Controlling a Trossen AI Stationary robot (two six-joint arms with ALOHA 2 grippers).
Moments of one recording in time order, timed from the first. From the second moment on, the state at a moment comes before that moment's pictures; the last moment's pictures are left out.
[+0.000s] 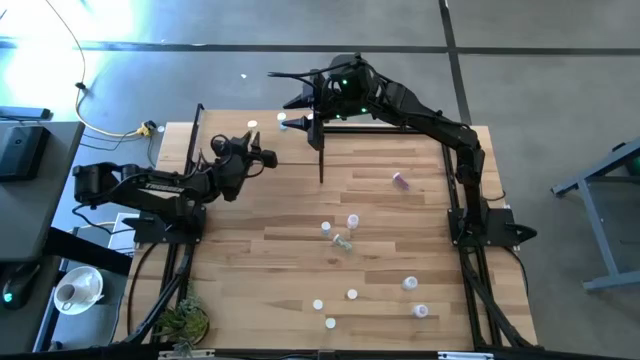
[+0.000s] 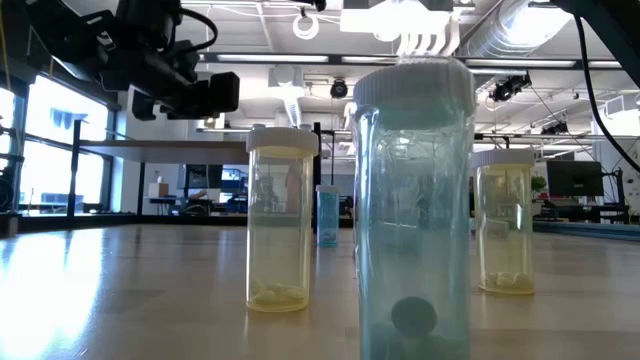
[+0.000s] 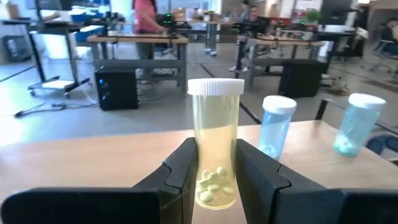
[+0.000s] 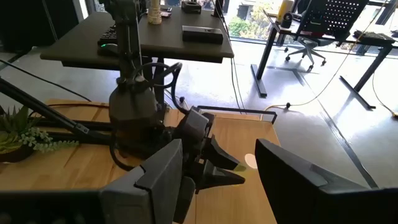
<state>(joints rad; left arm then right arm) 0.39 1.21 0.39 0.69 -1.06 -0.18 -0.33 2.00 2.36 -0.68 -0.28 -0.24</state>
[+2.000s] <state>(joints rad) 0.57 1.40 0.39 0.76 -1.02 -0.27 -0.33 2.00 2.36 -0.71 -0.28 -0.24</state>
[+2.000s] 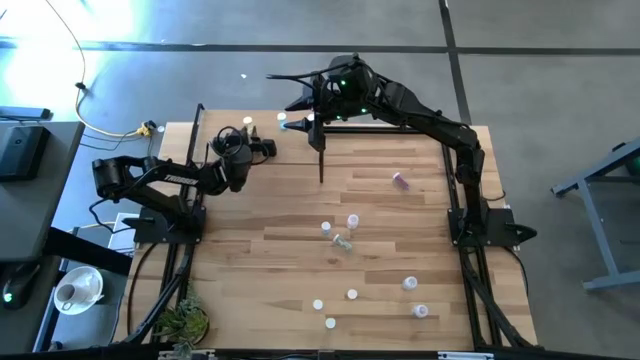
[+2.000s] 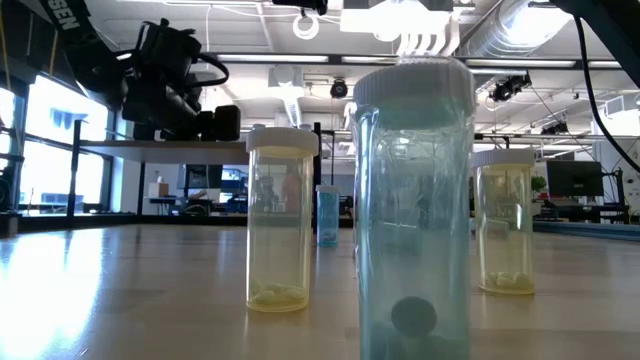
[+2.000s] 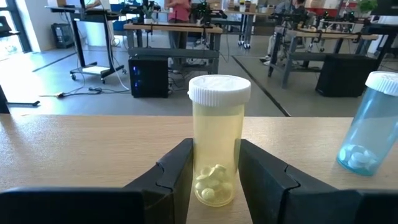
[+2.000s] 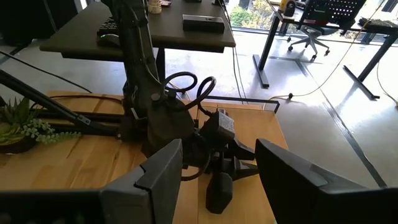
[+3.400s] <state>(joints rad) 0.56 1.39 0.39 0.75 -0.98 -0.26 -0.33 2.00 2.36 -0.71 -0.28 -0.24</state>
